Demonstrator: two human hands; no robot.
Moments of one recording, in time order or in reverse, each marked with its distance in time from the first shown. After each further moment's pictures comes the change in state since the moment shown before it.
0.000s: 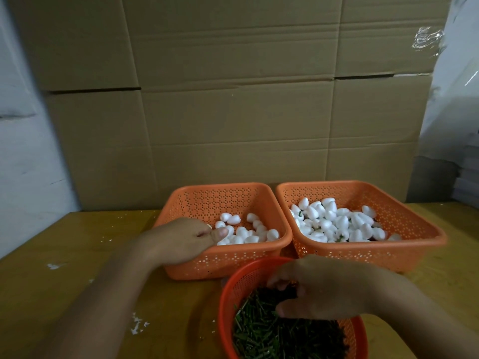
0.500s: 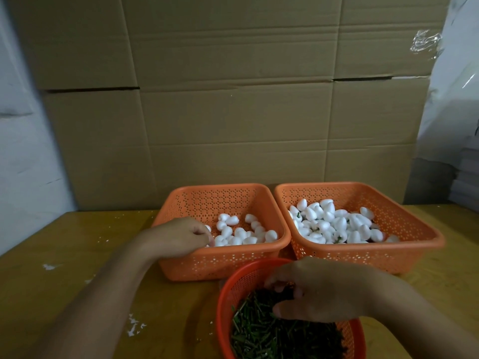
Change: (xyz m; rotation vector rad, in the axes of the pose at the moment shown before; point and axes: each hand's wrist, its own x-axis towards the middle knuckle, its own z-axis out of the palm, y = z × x) left_hand 0.014 -0.008 0.000 -0.096 -0.042 -0.052; right_hand 0.001 0.002 0.001 0.020 -0.005 0.000
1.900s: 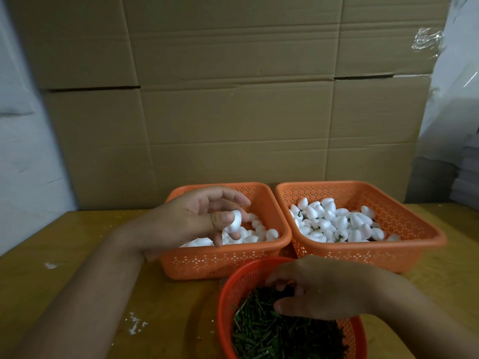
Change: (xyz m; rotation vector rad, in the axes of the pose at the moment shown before) left_hand -0.042 0.046 -0.017 -0.683 -0.039 0.398; right_hand 0.001 0.001 0.001 0.010 0.009 0.004
